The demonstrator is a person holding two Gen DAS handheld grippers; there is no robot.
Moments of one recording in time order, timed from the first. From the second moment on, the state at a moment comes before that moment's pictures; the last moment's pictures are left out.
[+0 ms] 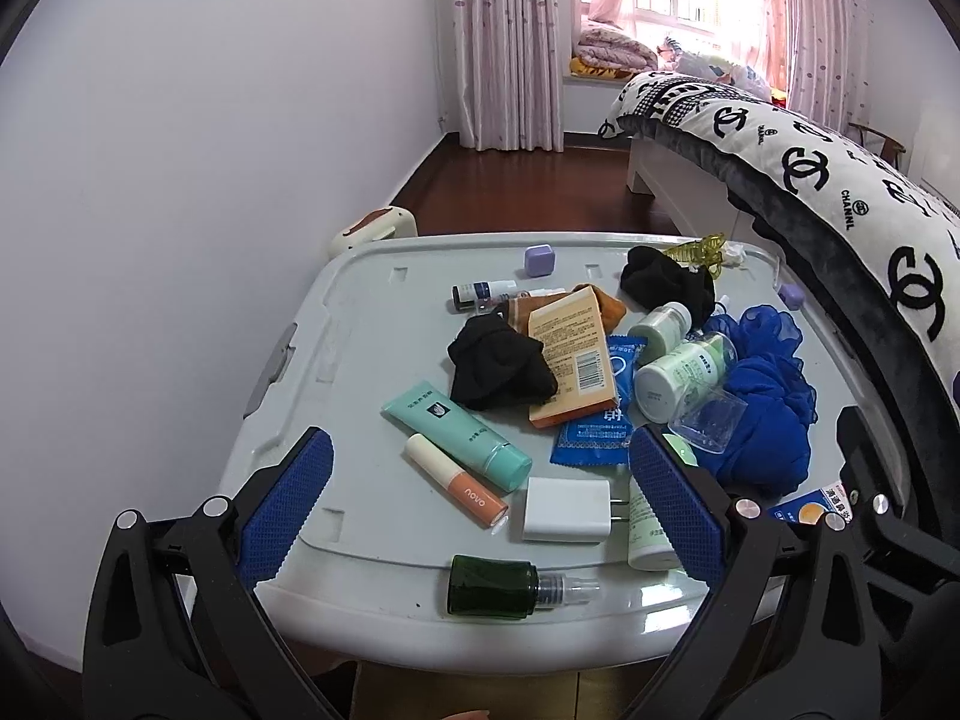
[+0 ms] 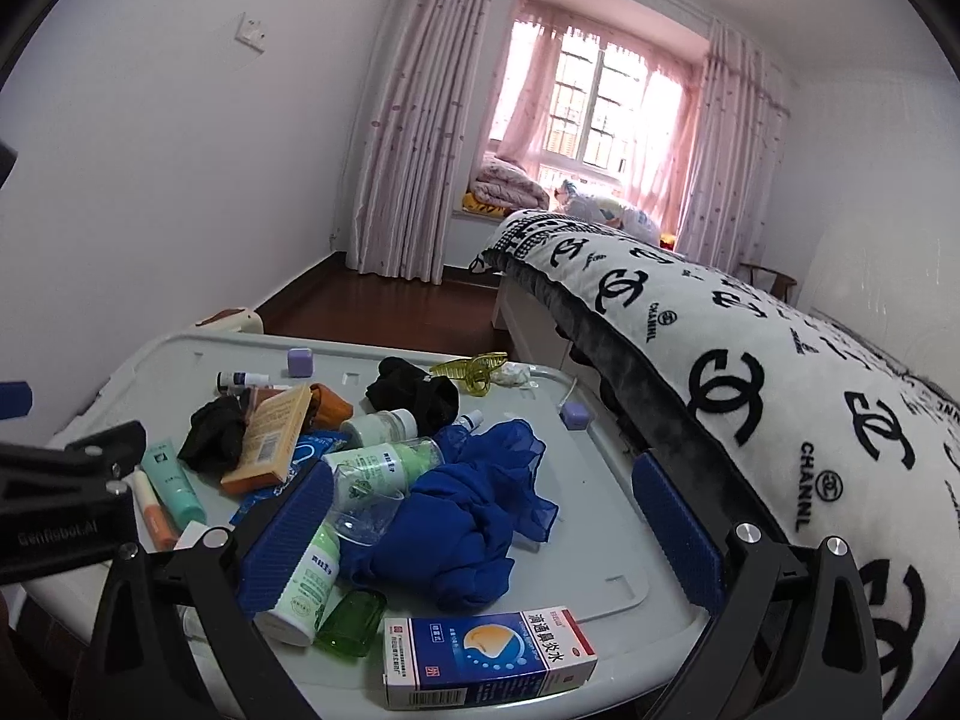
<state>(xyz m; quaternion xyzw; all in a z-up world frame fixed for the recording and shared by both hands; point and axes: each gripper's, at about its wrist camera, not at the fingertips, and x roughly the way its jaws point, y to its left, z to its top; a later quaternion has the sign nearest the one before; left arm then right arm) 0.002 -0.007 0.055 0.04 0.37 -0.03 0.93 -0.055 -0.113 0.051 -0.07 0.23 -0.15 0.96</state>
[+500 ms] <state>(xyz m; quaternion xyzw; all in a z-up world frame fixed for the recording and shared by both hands) 0.002 -0.015 0.051 0.06 0.37 -0.02 0.93 -0.055 -0.115 0.052 -0.07 0.23 -0.15 0.96</state>
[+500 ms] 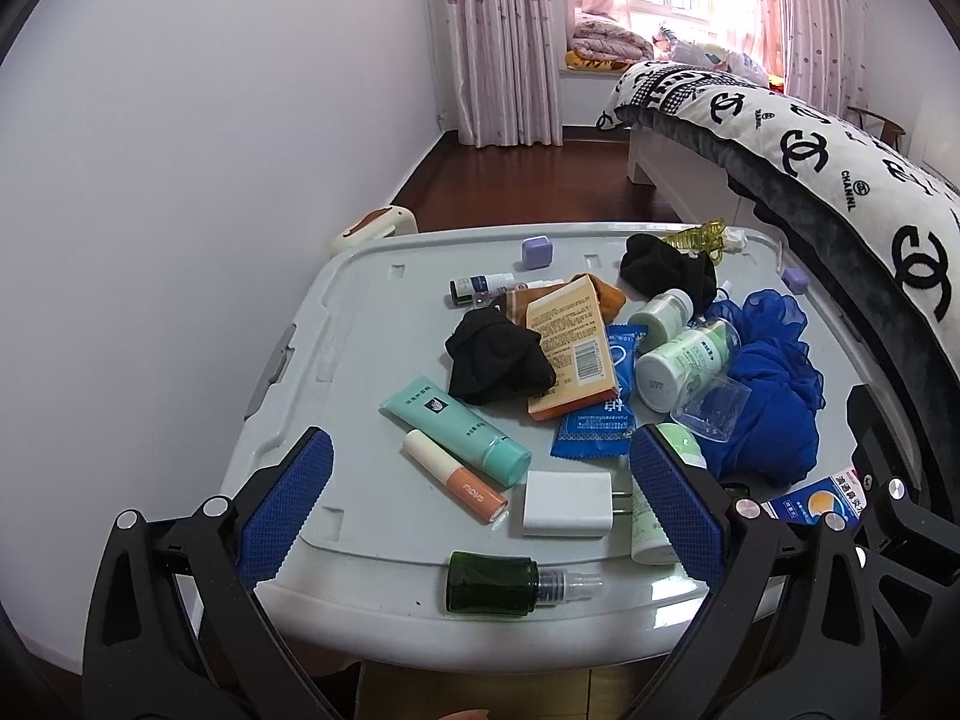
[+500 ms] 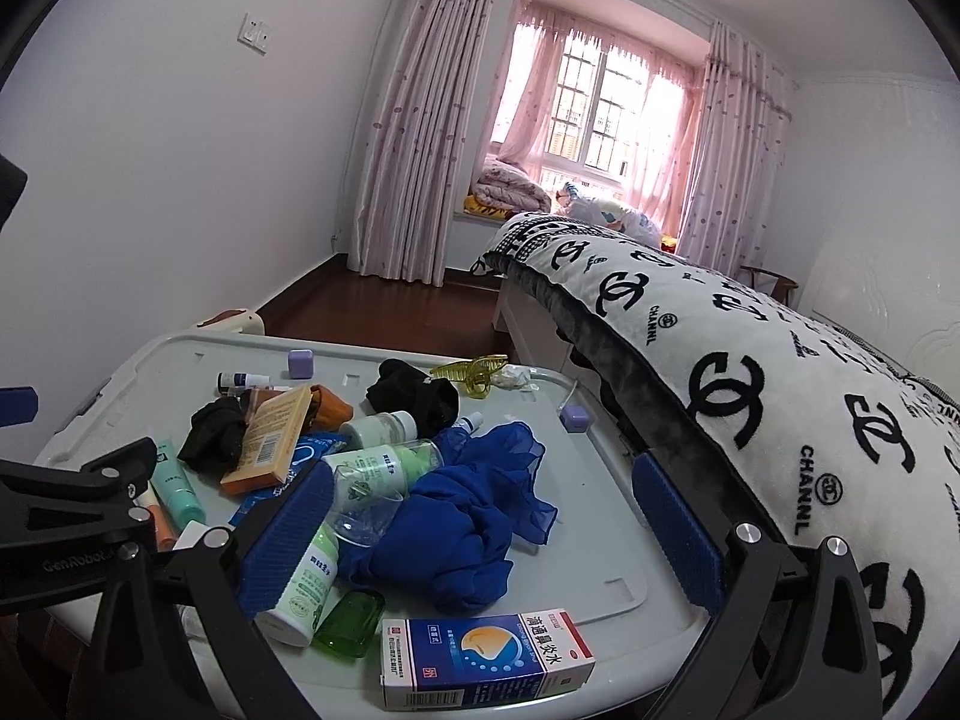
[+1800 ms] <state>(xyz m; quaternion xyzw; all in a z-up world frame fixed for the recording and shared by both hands) 0.003 -0.016 0.049 0.06 0.37 -0.02 0.93 -0.057 -0.121 0.056 -0.07 0.22 -0.15 0.96</state>
